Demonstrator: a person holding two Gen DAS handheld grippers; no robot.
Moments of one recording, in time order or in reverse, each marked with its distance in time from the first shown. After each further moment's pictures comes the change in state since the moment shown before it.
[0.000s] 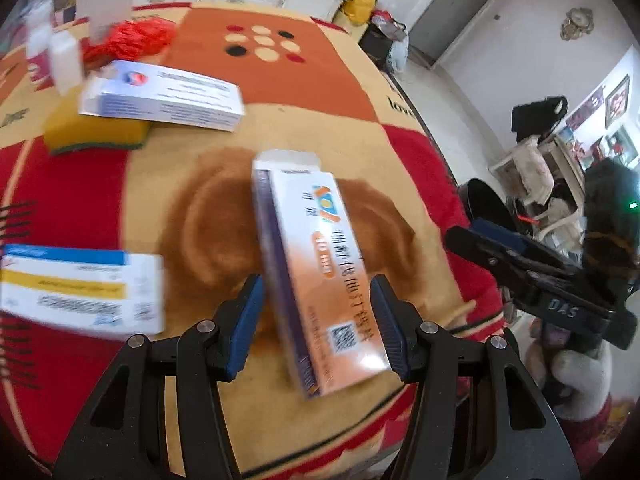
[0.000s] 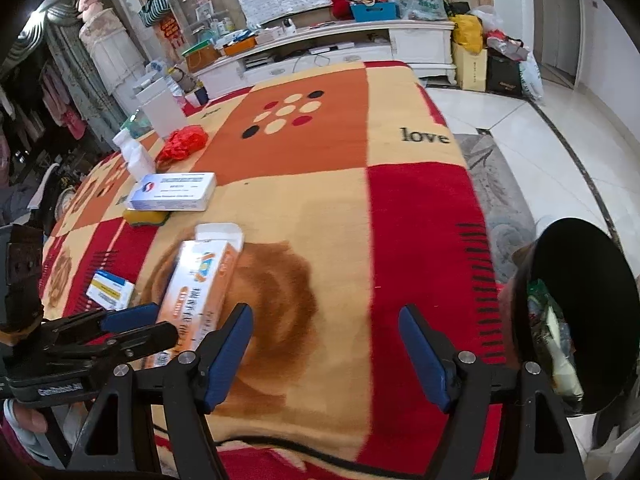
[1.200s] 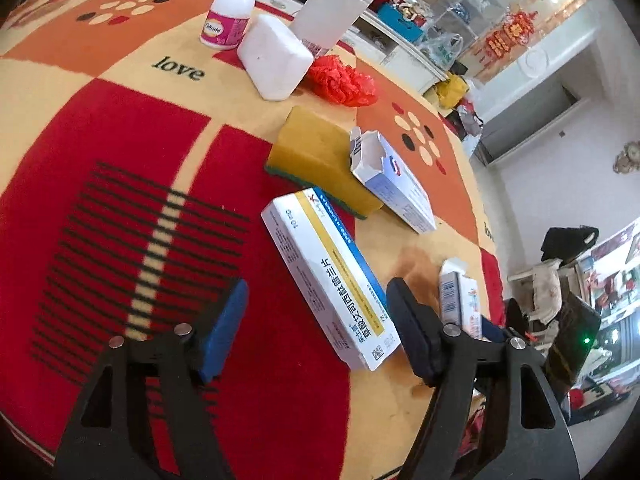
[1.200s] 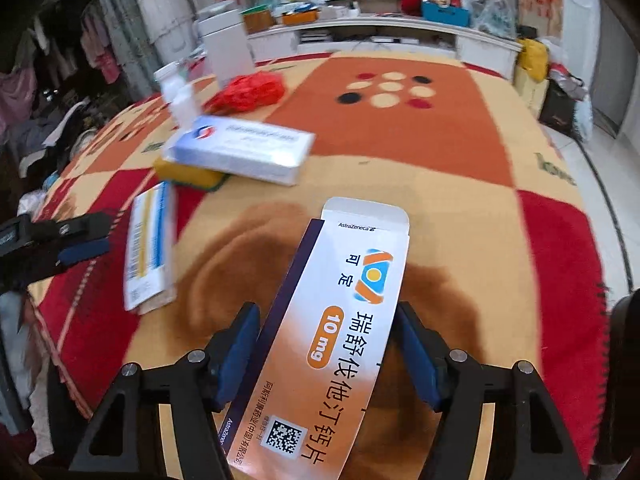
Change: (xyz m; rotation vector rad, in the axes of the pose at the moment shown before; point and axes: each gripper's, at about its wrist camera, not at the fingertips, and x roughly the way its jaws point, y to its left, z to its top) left arm -0.054 0.144 0.006 -0.388 -0.153 0.054; right arm 0.072 0.085 0.010 -0.194 0.042 0.009
